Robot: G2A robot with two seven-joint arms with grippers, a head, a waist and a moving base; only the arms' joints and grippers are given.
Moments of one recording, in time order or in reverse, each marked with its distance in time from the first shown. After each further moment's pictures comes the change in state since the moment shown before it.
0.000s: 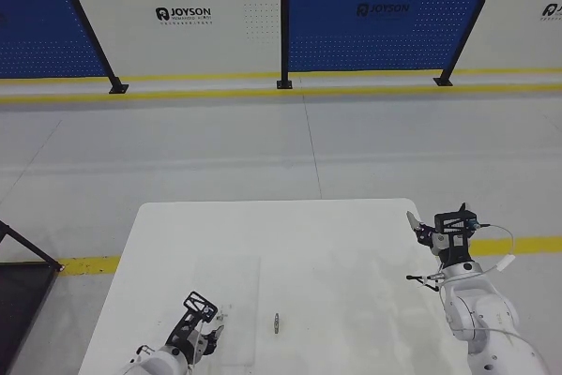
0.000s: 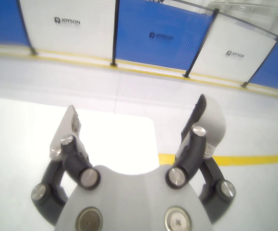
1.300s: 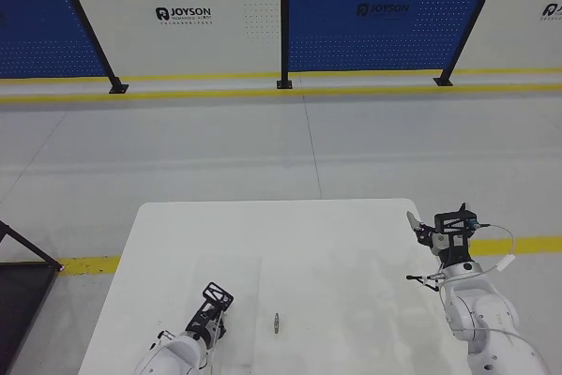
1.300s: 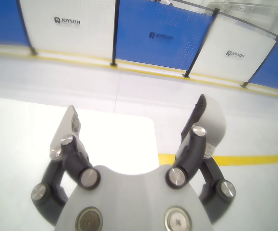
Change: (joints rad) left arm -0.169 -0.010 0.137 0.155 0.092 0.096 -0.029; right arm 0.000 0.000 0.000 0.000 0.000 0.000 0.000
